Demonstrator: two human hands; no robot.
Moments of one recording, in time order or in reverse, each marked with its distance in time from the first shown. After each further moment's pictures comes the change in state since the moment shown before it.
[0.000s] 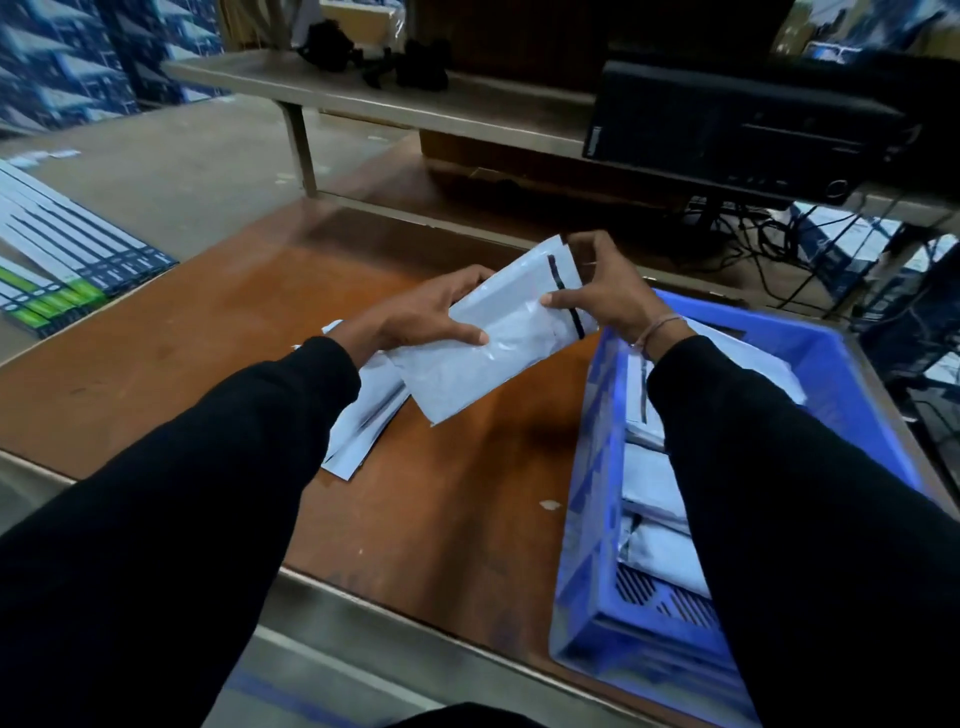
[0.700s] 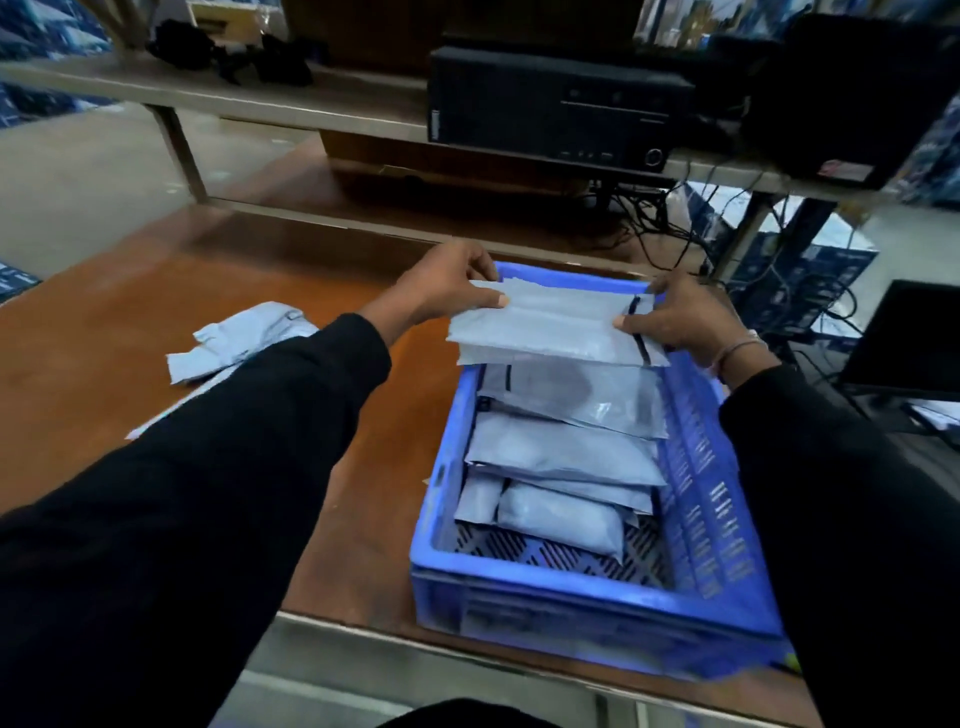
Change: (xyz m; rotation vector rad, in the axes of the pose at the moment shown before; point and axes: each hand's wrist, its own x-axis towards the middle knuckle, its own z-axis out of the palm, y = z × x) left_hand 0.114 0.112 0.123 0.178 0.237 -0.044; right_hand -0.115 0.100 -0.202 -0.337 0.218 0.335
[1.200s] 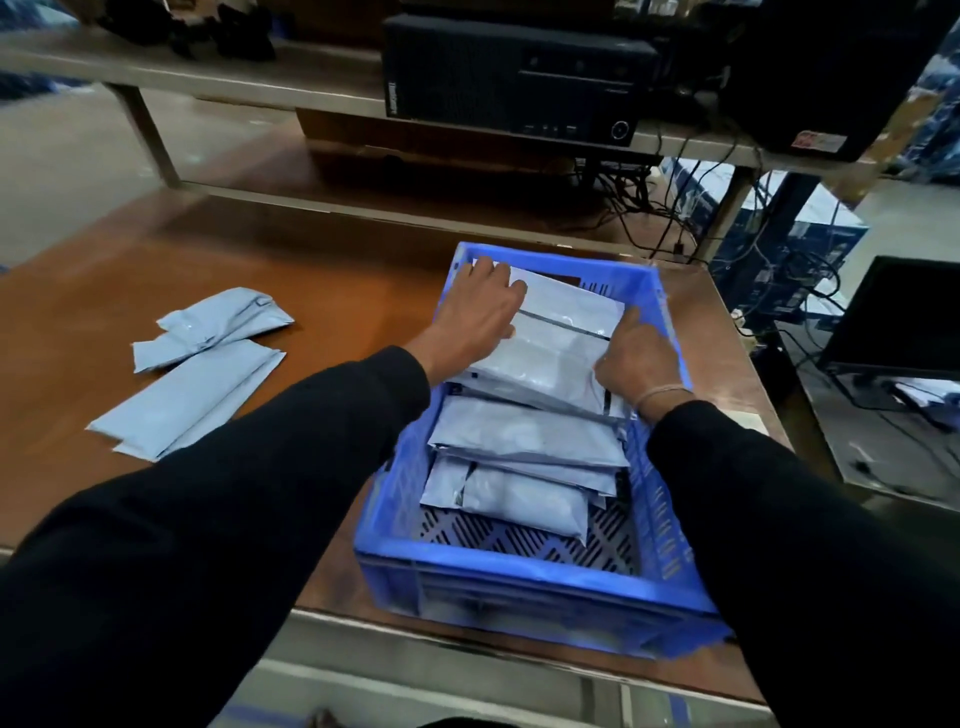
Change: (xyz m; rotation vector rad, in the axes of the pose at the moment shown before) left_hand 0.002 0.036 0.101 0.913 0.017 0.320; right_hand -0.023 0.050 0.054 -0.656 0.067 -0.009
